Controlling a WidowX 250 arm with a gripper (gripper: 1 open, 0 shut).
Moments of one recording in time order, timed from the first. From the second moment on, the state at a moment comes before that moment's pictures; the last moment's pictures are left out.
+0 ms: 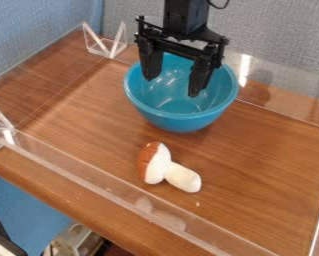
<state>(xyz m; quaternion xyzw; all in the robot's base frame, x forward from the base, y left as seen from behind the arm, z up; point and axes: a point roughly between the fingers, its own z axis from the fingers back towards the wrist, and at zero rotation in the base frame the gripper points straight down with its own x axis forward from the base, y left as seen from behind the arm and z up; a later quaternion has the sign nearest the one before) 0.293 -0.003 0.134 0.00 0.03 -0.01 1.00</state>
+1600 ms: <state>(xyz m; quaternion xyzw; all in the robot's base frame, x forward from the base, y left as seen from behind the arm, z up) 0.242 0.003 0.034 -0.02 0.03 -0.11 0.99</state>
